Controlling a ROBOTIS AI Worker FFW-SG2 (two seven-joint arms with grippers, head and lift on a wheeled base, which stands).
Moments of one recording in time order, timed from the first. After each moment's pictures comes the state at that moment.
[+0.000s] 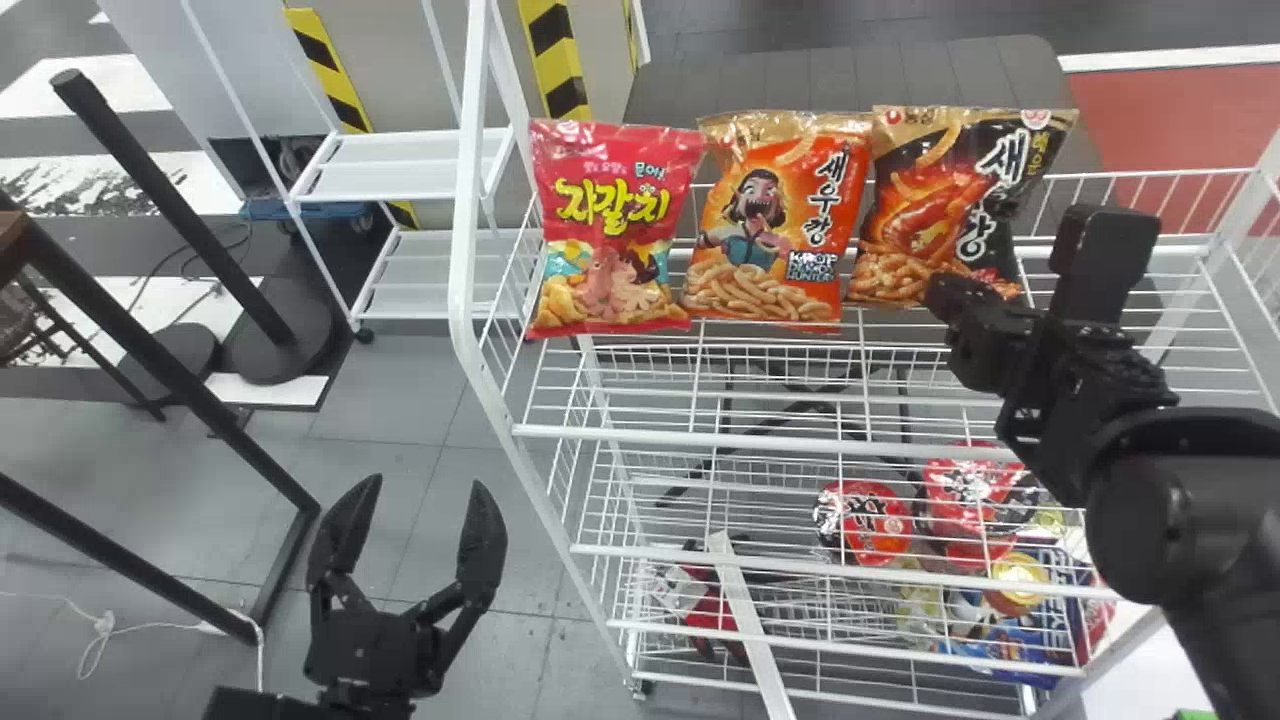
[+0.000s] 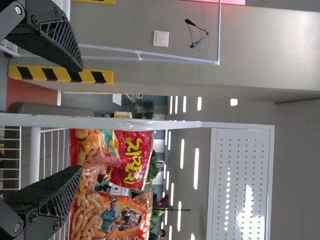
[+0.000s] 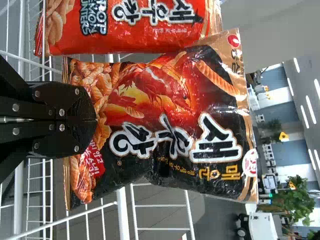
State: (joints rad) left arm 0.52 0.40 -0.18 -1.42 0.34 -0.90 0.10; right arm -0.14 -0.04 0.15 -1.48 -0.32 0.42 -0.04
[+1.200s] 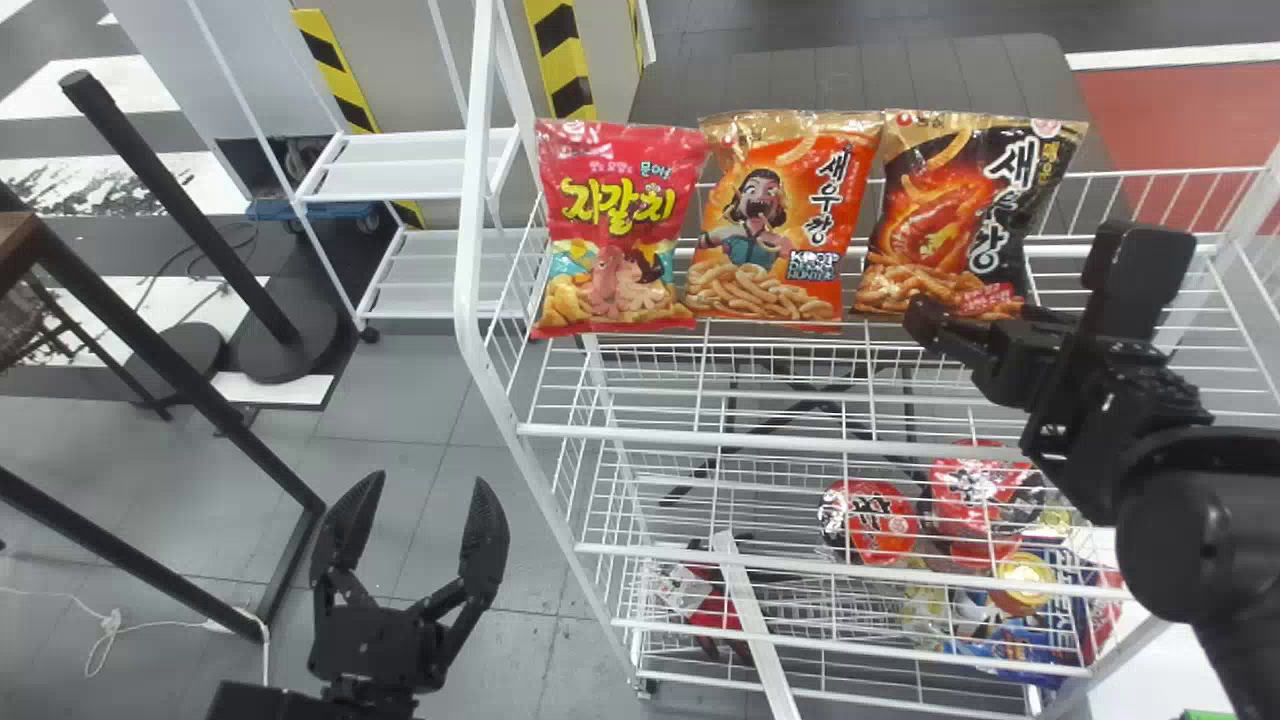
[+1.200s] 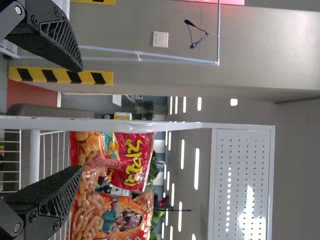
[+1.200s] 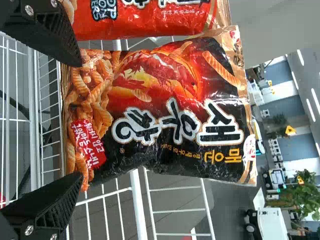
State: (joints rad) left arm 0.51 0.40 -0.17 -1.41 0.33 -0.89 0.10; right arm -0.10 -0.04 0.11 -1.50 -0.33 0.43 -0.03
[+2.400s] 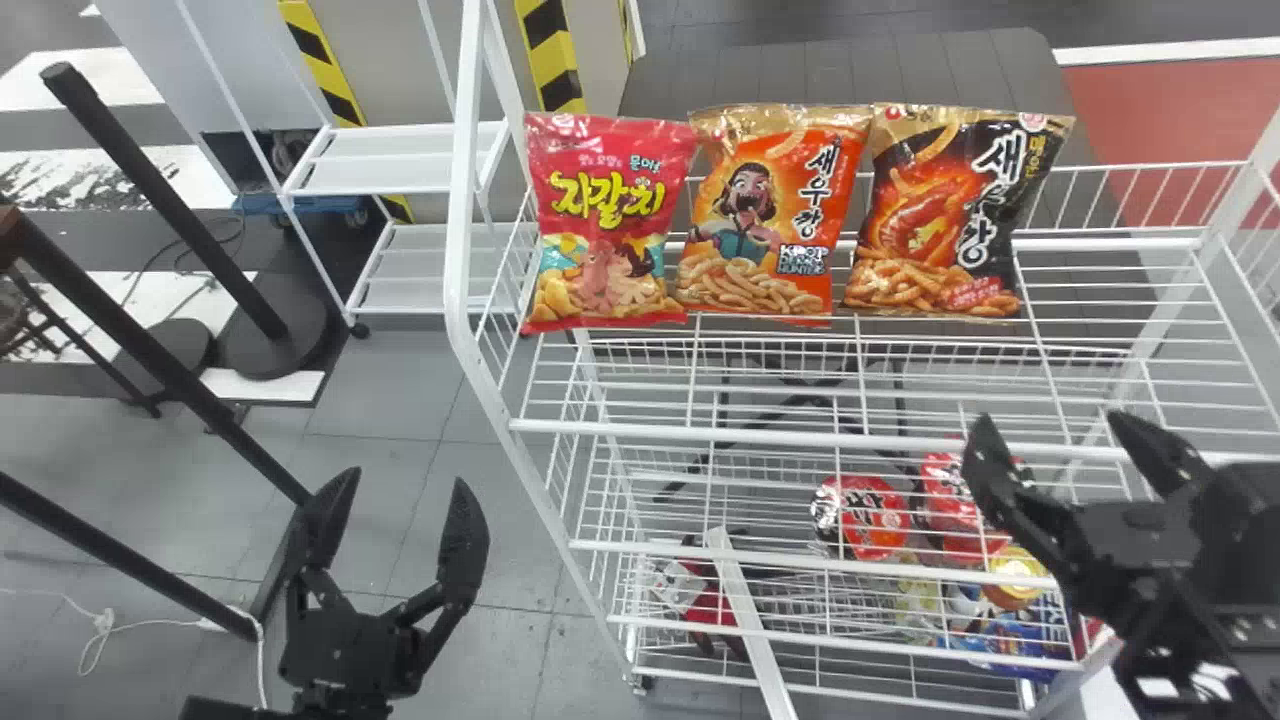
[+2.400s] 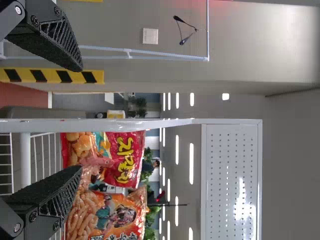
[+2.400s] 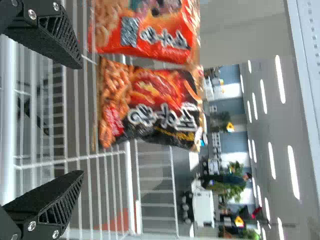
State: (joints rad) left arm 0.55 0.40 -0.12 -1.43 0.30 -0.91 0.06; right arm 0.46 0.00 0.05 -1.90 -0.05 0.08 0.08
